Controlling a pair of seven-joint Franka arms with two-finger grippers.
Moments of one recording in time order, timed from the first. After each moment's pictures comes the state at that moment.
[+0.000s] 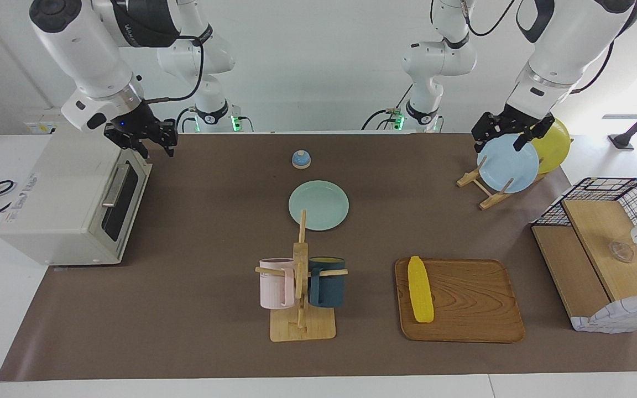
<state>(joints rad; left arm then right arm) -0.10 -0.04 -0.04 -1.63 -0.02 1.56 -0.11 0.03 -0.04 -0.02 -1.71 0.01 1.53 -0.06</state>
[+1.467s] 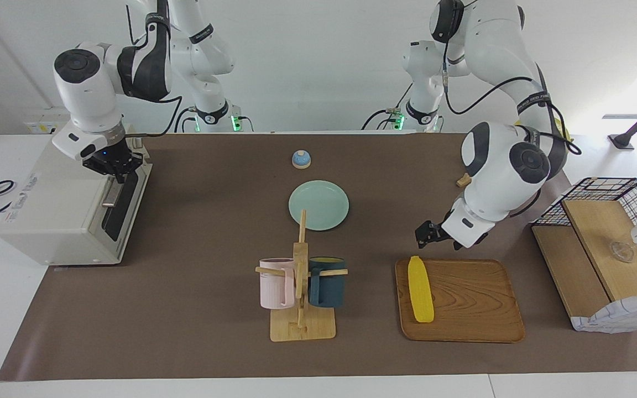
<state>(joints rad) -0.22 0.53 -0.05 -1.34 -0.12 1.85 -0.14 -0.10 -0.14 -0.03 -2.13 -0.26 1.96 -0.23</state>
